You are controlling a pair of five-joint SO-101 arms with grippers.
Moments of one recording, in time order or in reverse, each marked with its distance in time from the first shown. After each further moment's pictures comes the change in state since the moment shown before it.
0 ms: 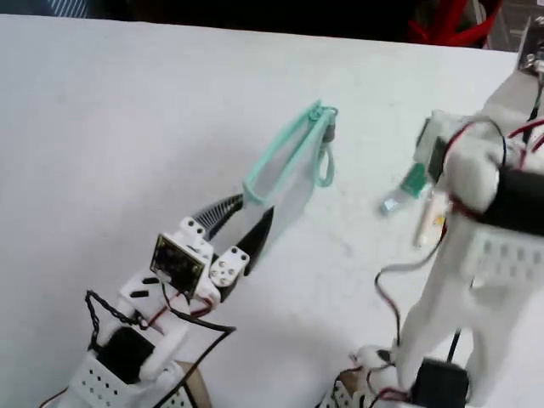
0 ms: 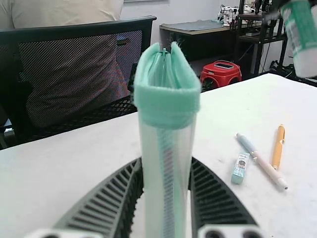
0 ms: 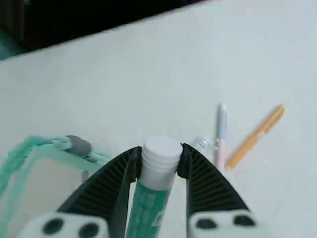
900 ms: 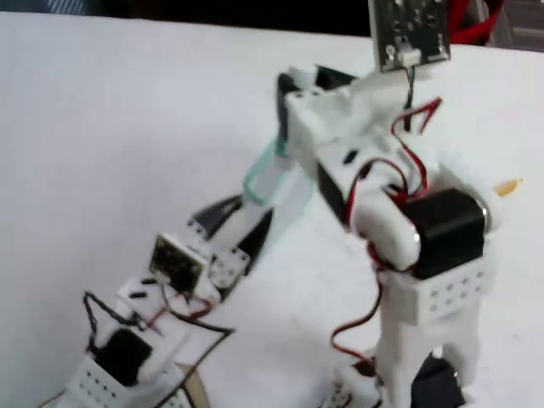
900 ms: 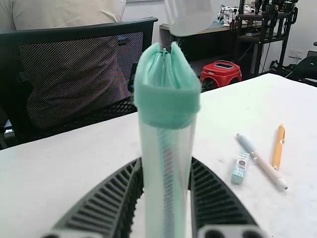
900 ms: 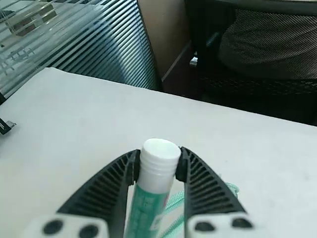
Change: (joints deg) left arm 0.0 0.0 0.0 0.0 0.0; right arm -31.2 1.8 -4.8 -13.3 0.4
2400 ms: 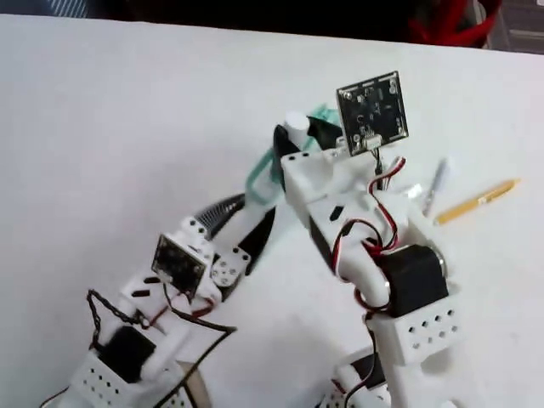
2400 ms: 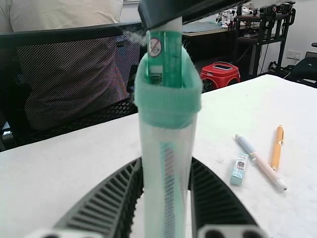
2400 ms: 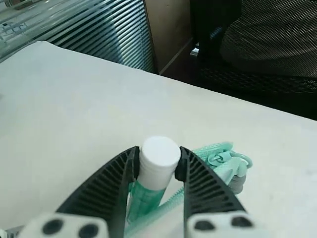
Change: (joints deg) left arm 0.1 0.0 0.1 -1.1 -0.2; right arm -0.4 -27.0 52.0 -26.2 5.5
